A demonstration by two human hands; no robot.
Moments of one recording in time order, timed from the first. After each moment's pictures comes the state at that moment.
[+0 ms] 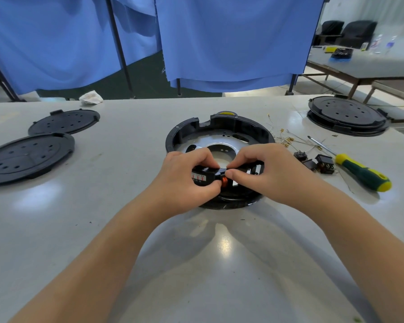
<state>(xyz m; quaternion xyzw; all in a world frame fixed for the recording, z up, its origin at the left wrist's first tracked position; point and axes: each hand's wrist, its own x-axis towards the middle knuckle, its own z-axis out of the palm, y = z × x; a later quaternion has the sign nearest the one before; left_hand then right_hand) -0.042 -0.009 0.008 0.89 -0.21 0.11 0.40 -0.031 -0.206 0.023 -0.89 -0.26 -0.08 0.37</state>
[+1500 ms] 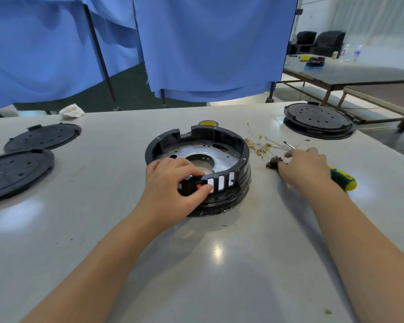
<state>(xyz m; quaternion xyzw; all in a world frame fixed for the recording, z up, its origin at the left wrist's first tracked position) -0.039 -0.021 -0.005 0.89 -0.21 0.24 0.32 0.021 -0.292 -0.001 -0.97 0.22 -0.06 0.13</state>
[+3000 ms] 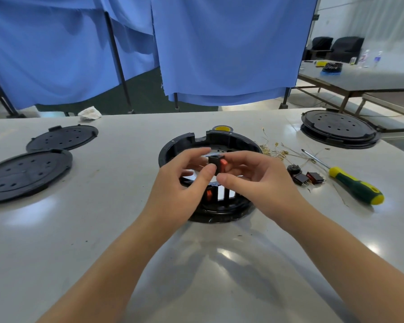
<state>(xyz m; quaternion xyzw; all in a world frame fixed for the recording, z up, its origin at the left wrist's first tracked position) -0.050 -0.021 0.016 0.80 -0.17 0.22 0.54 -0.045 -0.186 0.028 -0.71 -0.21 -0.06 0.67</state>
